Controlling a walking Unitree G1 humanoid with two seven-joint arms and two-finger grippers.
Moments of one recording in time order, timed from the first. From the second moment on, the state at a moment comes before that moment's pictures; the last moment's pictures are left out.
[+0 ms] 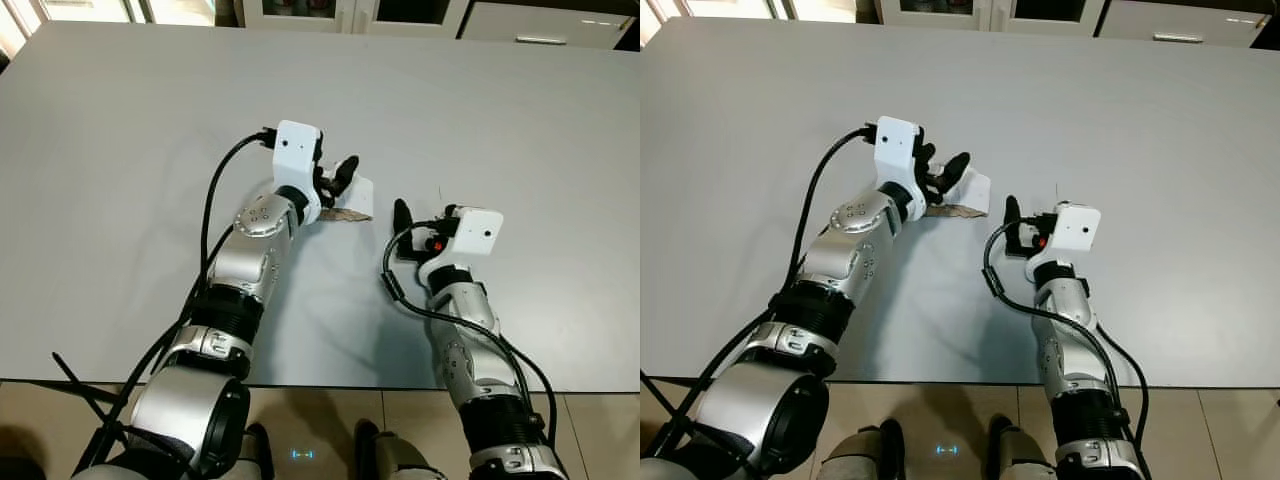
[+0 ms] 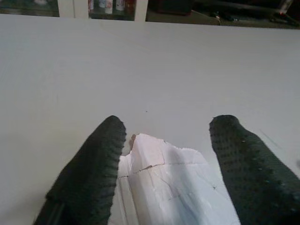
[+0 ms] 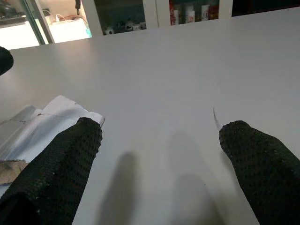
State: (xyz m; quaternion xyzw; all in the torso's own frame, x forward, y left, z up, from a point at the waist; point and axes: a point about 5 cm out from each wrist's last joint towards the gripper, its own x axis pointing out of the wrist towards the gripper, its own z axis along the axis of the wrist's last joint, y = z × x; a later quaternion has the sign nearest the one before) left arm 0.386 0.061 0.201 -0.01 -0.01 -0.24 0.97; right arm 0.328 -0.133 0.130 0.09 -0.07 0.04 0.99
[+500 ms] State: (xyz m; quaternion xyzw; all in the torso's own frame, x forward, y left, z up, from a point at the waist) left arm 0.386 0.059 0.199 0.01 0.00 -0.24 0.97; right arm 0.327 -0.125 0.128 0.10 -0.07 0.04 0.99
